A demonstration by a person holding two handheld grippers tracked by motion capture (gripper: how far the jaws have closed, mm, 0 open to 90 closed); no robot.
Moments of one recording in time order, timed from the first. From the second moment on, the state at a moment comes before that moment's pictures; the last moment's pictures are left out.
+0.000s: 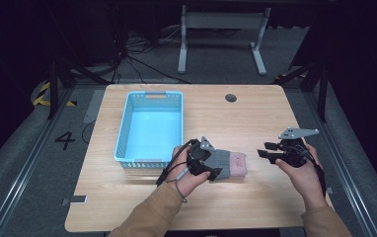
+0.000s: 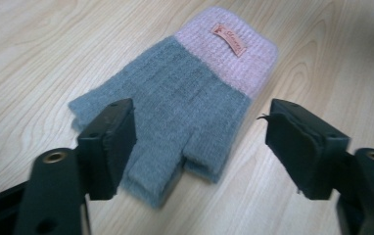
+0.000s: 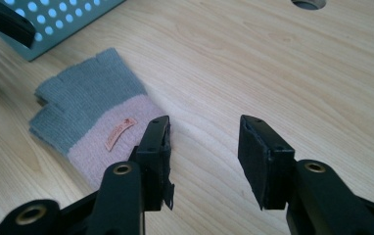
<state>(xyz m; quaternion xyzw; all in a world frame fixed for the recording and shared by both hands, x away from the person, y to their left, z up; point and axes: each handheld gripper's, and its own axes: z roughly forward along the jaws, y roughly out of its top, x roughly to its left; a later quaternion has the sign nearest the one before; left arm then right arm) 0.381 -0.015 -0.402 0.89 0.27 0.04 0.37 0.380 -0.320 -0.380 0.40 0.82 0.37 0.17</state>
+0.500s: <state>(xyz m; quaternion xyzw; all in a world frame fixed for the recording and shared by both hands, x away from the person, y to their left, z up) 0.410 -0.045 -0.426 0.89 0.27 0.04 0.36 0.380 -0.328 -0.377 0.40 0.82 0.38 0.17</state>
